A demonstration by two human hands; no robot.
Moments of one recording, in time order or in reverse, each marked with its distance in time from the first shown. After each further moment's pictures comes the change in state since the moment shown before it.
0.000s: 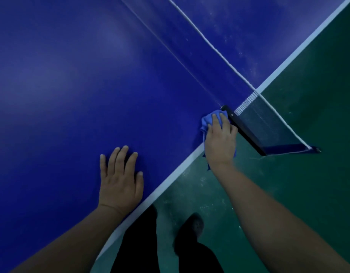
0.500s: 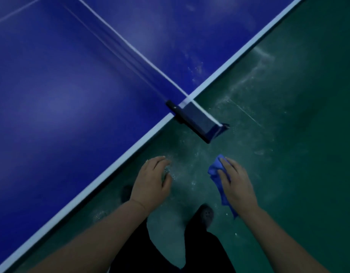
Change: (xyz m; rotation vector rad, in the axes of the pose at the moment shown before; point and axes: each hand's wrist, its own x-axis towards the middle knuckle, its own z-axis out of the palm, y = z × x) left_hand -0.028 0.244 0.033 -0.327 -0.100 0.073; right_hand -0.132 0.252 -0.058 0.527 -0.204 0.002
